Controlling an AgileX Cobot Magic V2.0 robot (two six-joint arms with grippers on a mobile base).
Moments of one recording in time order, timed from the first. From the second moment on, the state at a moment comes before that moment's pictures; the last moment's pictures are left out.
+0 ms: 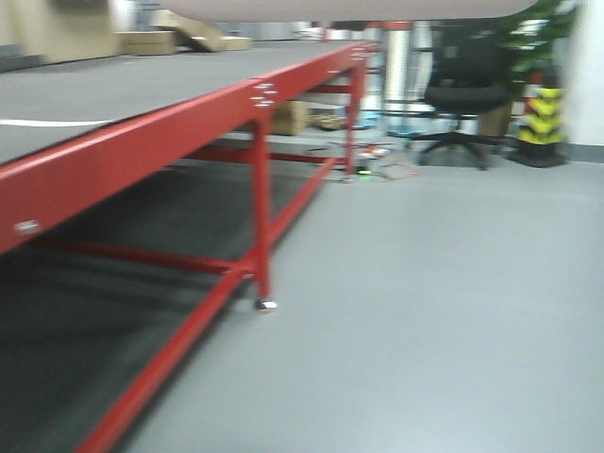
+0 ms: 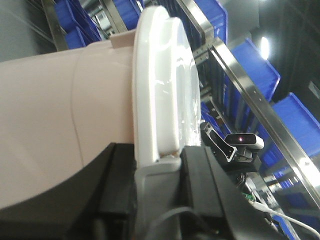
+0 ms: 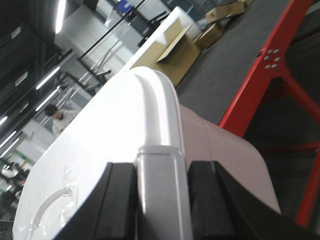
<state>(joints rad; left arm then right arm) 0.00 1.46 -1.33 -1.67 1.11 0.72 -0.16 1.26 -1.08 1.80 0.69 -0.96</state>
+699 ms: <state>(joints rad) 0.00 1.46 -1.33 -1.67 1.12 0.72 -0.16 1.26 -1.08 1.80 0.68 -0.96</state>
